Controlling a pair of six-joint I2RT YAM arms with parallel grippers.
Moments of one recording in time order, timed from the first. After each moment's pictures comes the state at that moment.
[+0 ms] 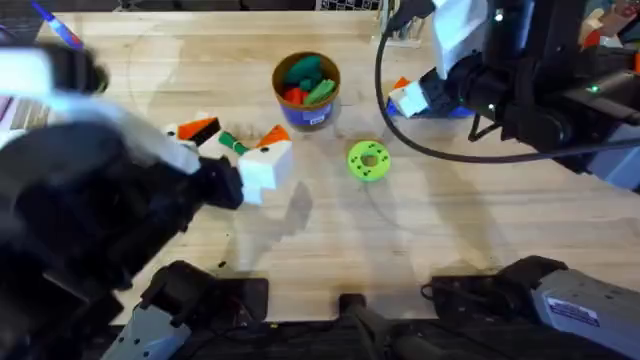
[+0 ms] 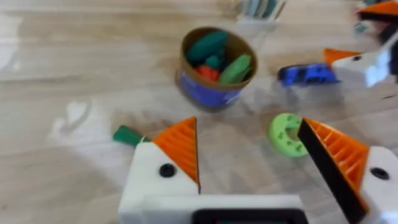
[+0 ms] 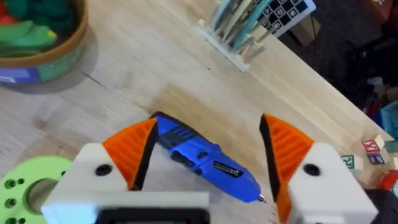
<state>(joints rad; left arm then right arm) -0.43 0.38 0.59 -0.67 -0.05 -0.28 0.38 1.21 0.79 -0.20 0.23 -0.39</state>
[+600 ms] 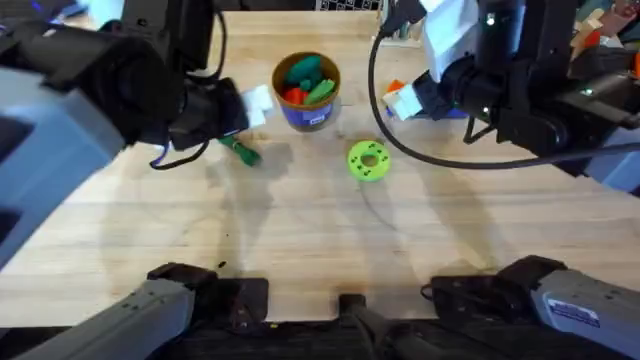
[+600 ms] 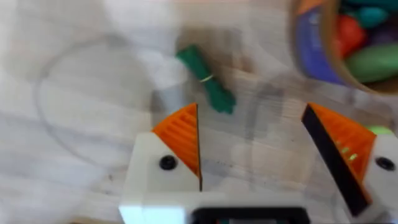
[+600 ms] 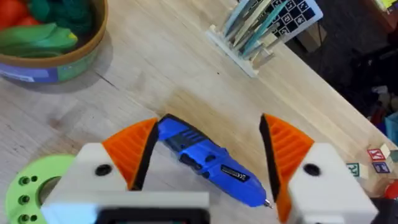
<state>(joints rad) -0.23 1.16 0.96 -0.90 -0.12 -0.58 0.41 1.21 0.79 -0.20 0.23 -0.39</state>
